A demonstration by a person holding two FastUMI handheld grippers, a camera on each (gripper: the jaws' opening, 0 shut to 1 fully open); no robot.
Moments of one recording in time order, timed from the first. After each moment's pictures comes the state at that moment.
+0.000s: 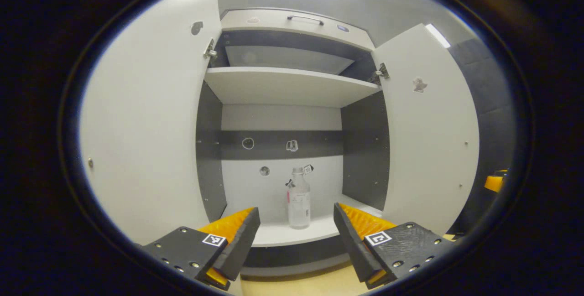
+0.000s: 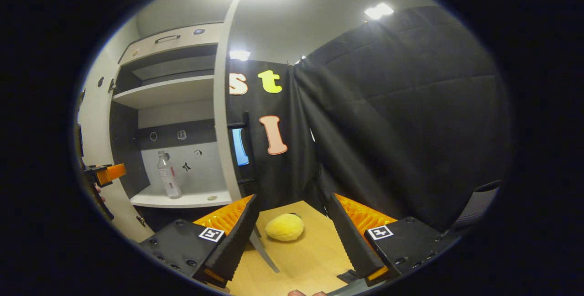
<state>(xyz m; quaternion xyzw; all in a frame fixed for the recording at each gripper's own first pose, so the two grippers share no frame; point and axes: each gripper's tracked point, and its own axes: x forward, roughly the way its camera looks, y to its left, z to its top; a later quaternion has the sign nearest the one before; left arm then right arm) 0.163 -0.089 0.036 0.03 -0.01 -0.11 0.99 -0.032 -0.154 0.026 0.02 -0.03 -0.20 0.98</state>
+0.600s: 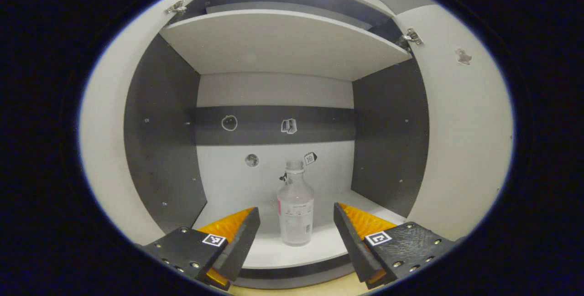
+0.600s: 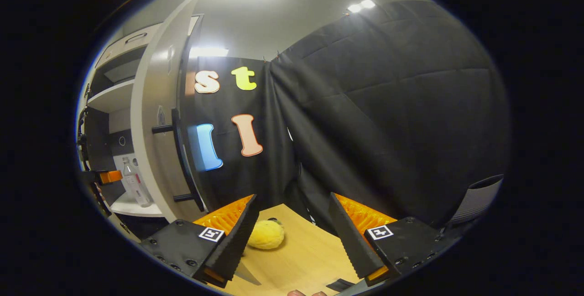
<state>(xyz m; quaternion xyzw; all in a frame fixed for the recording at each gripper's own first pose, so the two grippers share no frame) 0.294 -0.125 -0.006 0.02 0.06 -0.11 0.99 0.005 -0.226 0.027 0.03 -0.03 -0.25 0.97</state>
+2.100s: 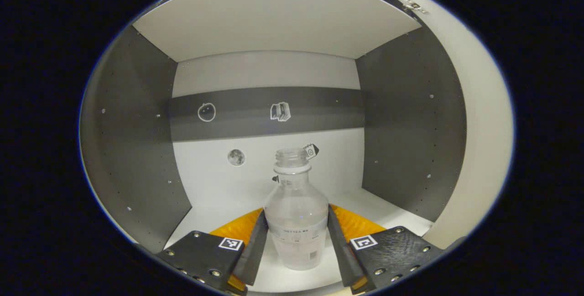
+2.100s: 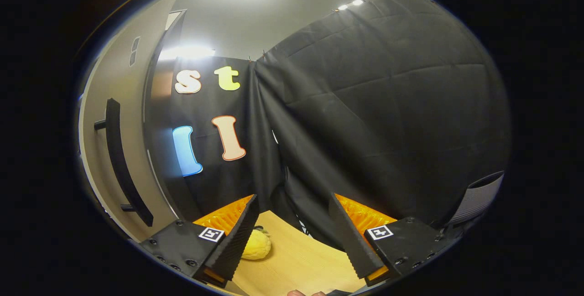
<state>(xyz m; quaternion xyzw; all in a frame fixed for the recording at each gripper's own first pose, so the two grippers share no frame) 0.368 -0.147 -0.036 0.05 0.06 -0.10 0.99 0.041 -0.274 0.028 0.04 -0.03 -0.28 0.96</state>
